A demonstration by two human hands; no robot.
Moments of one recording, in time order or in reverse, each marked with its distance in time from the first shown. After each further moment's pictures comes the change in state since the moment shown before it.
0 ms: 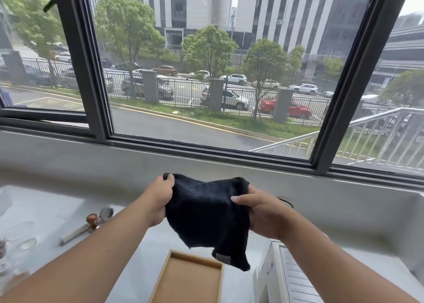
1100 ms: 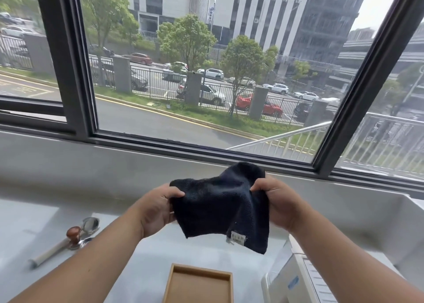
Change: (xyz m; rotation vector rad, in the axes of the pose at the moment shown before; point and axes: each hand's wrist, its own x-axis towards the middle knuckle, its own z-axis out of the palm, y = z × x) left_hand 0.074 -0.003 -0.075 -0.155 -0.502 -0.011; right_hand 0.078 -0.025 0.036 0.079 0.168 -0.117
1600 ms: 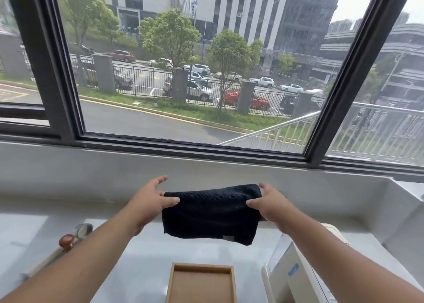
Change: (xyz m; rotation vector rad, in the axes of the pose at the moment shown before) left_hand 0.011 0.002 -0.026 0.496 0.223 0.062; right_hand 0.004 0.039 -0.021 -0.695 0.611 0.192
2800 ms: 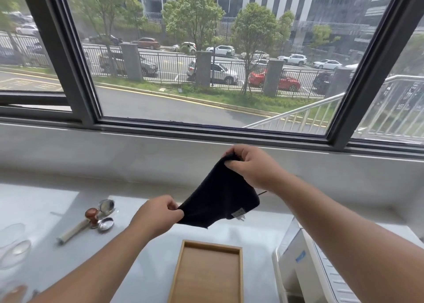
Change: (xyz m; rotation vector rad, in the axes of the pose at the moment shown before) left_hand -0.038 -0.044 0.043 0.657 0.133 -0.119; right_hand -0.001 -0.049 0.003 -0.168 -0.213 -0.596
